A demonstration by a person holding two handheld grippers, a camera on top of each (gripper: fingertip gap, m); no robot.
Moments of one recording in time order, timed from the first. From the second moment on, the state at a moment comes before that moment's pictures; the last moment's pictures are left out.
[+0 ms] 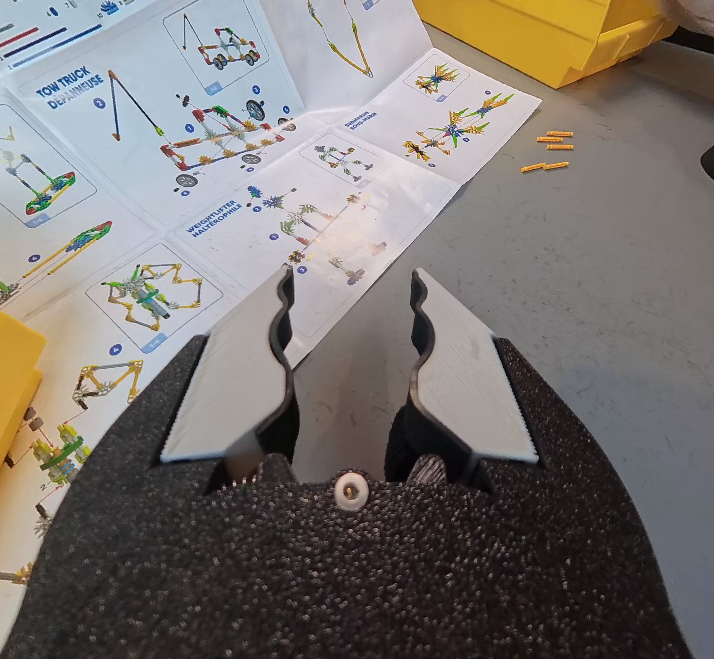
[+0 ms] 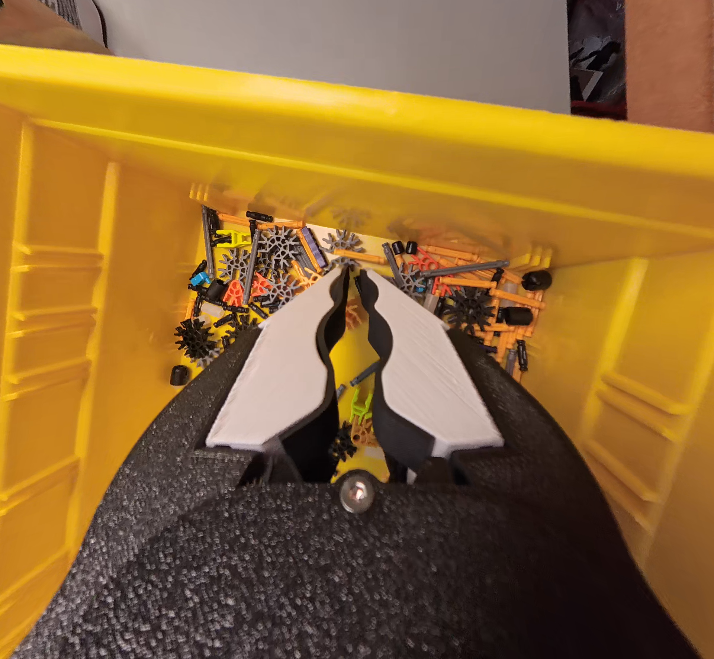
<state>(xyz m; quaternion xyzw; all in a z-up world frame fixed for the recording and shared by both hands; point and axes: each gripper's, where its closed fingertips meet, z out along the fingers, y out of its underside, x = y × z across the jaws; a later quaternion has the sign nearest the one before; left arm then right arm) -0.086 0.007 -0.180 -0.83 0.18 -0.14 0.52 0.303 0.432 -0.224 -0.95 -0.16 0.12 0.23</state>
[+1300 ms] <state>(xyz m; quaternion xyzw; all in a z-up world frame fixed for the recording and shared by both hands) -0.086 0.007 -0.182 -0.83 0.18 -0.14 0.51 0.310 0.426 -0.226 -0.95 -0.21 0.13 0.20</state>
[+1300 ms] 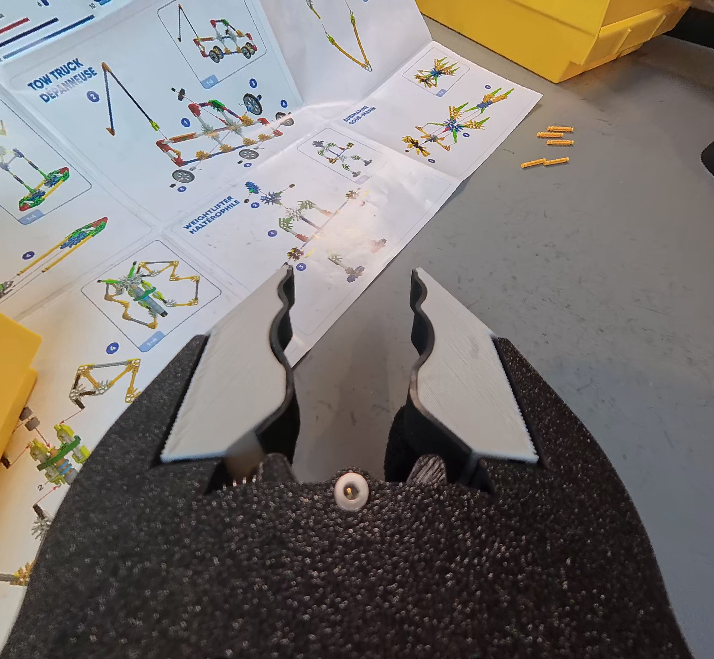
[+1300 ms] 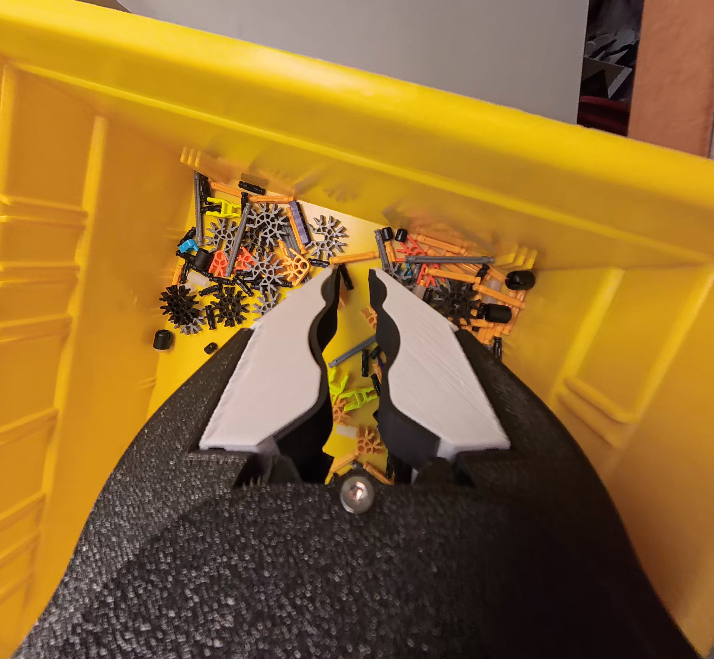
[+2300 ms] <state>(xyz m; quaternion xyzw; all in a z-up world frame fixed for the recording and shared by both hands) -0.087 0.007 -0.176 -0.82 0.17 -0.13 0.52 0.261 0.421 -0.127 -0.85 -0.35 0.08 0.38</state>
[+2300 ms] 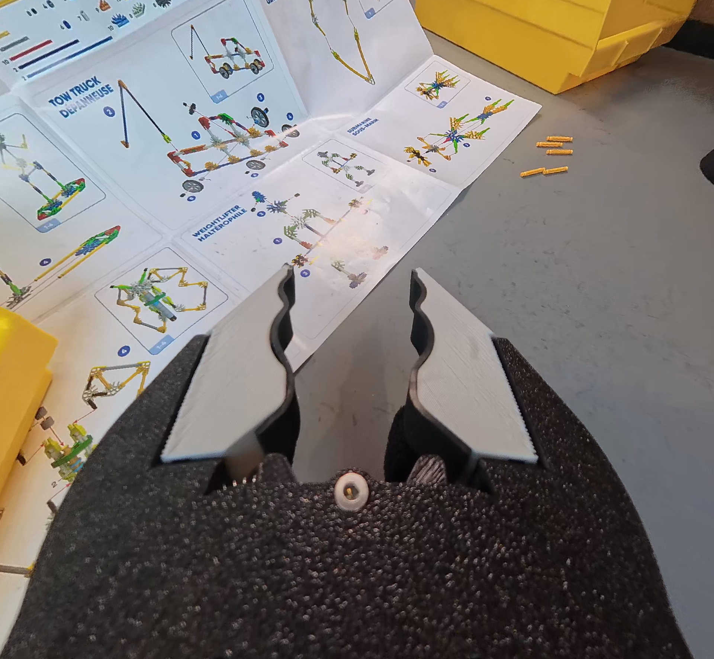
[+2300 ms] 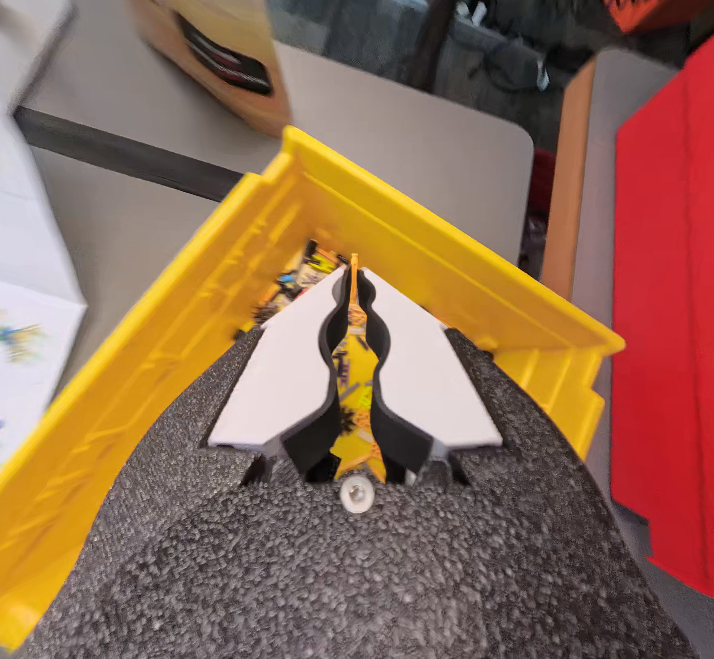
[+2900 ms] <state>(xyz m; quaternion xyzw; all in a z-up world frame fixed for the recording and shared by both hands) -0.086 0.006 -0.167 -0.81 0.18 -0.11 0.54 0.176 0.094 -0.219 -0.75 -0.59 0.20 0.23</state>
